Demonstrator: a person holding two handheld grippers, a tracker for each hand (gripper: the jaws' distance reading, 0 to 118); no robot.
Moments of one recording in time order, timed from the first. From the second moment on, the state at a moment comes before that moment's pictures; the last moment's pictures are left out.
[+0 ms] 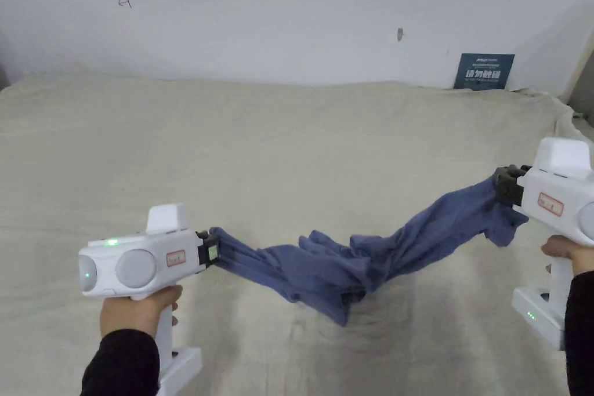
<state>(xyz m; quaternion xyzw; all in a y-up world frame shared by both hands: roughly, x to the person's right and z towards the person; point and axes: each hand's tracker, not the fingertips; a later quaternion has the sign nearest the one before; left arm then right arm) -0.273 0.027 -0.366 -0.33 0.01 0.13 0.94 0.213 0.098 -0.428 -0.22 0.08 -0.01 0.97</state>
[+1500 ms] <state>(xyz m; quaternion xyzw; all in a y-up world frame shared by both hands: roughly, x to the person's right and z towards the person) -0.311 0.177 -0.525 -0.16 0.09 0.01 0.98 0.165 0.216 -0.542 -0.04 0.03 0.05 1.00</state>
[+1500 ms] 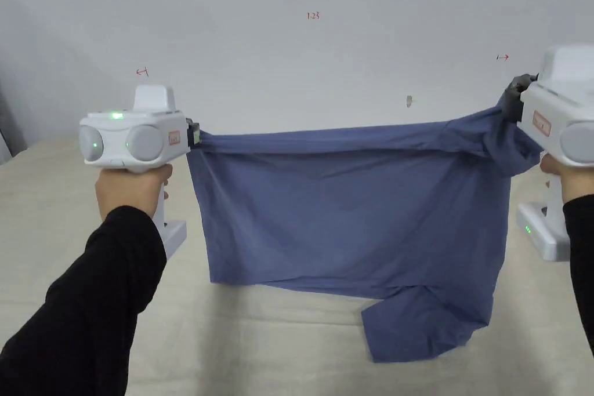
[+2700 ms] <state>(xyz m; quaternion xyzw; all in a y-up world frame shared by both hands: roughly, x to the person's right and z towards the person) -0.319 -0.080 -0.213 -0.38 0.09 0.10 0.92 0.198 -0.047 -0.211 -0.27 0.04 -0.03 0.96</state>
